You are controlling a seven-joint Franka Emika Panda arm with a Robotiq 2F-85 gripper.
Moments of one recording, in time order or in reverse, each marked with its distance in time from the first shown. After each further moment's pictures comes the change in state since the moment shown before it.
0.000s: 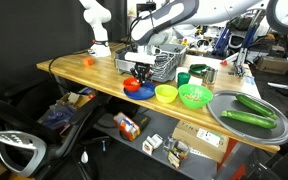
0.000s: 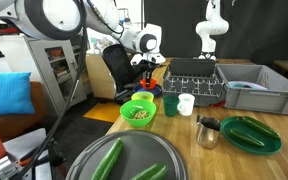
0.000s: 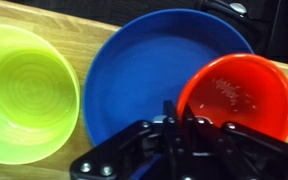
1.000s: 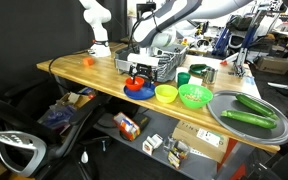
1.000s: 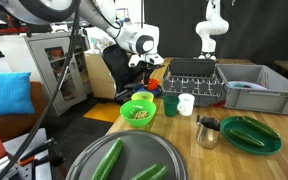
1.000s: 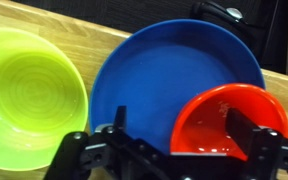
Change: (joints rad) arm 0.002 -0.113 0.005 -0.224 0.012 0.137 -0.066
